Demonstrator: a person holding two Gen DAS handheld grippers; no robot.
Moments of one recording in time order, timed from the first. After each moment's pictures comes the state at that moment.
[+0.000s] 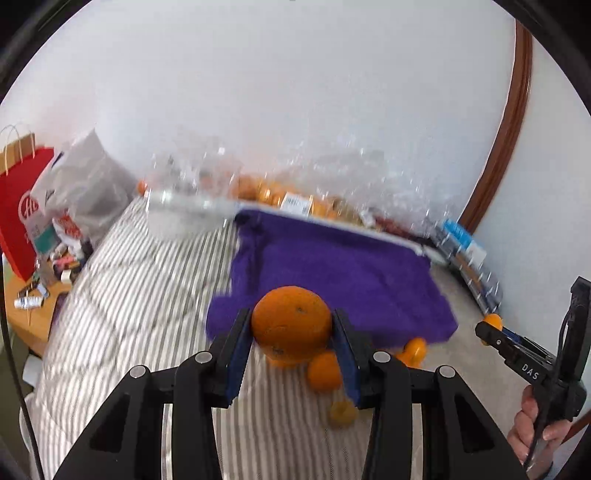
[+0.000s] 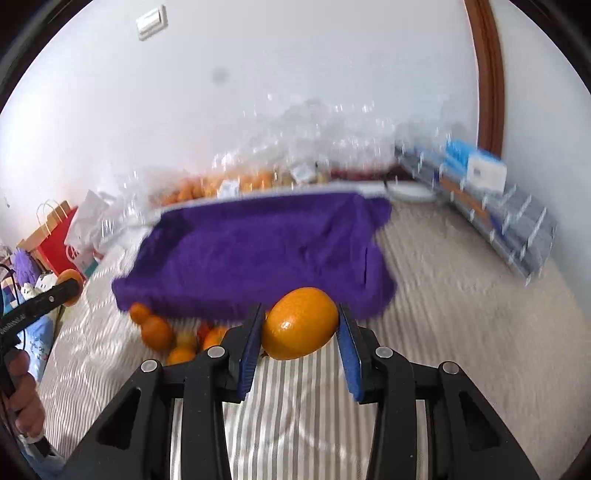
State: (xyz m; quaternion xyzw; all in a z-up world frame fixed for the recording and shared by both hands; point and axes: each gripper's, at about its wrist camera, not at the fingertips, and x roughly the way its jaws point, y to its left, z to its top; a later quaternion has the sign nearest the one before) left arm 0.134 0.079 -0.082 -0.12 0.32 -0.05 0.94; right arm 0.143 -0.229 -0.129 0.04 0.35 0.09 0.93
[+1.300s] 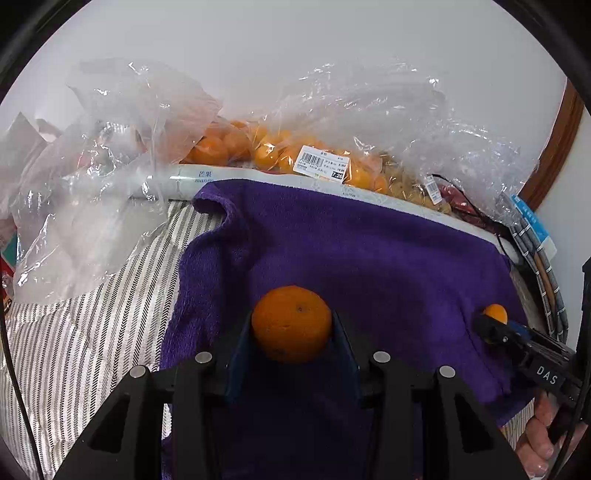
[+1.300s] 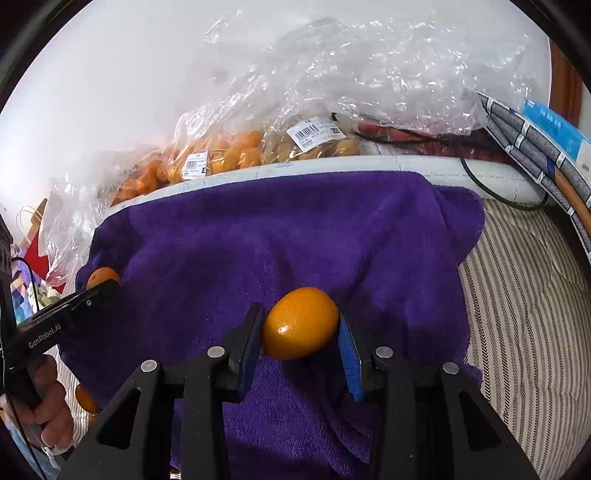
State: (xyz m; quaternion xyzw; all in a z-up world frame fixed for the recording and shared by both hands) left arm 0.306 0.052 -0.167 -0.09 0.42 -0.01 0.90; right arm 0.322 -0.207 -0.199 0.07 0.45 0.13 0.88
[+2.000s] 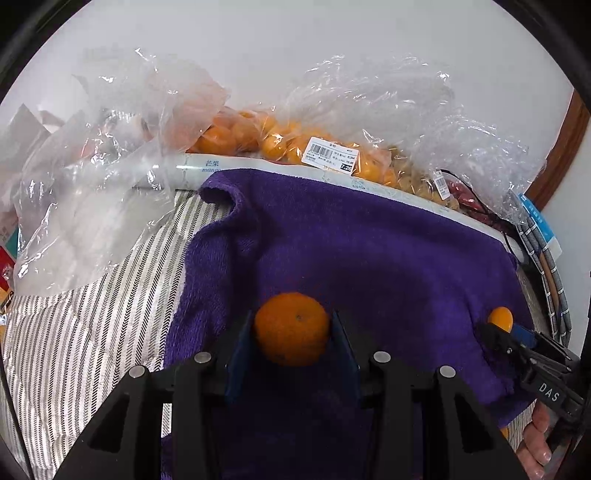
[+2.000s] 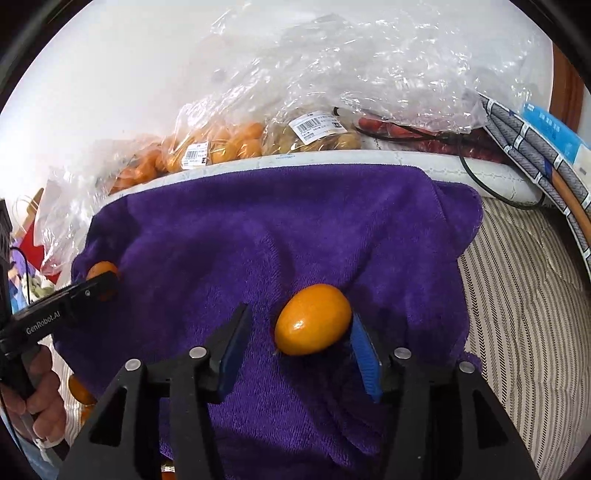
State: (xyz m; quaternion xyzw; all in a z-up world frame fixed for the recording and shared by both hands) left arm 0.306 0.057 -0.167 -0.10 0.43 -0.01 0.90; right arm 0.314 -0.200 -0.201 0.04 0.46 0.13 0.88
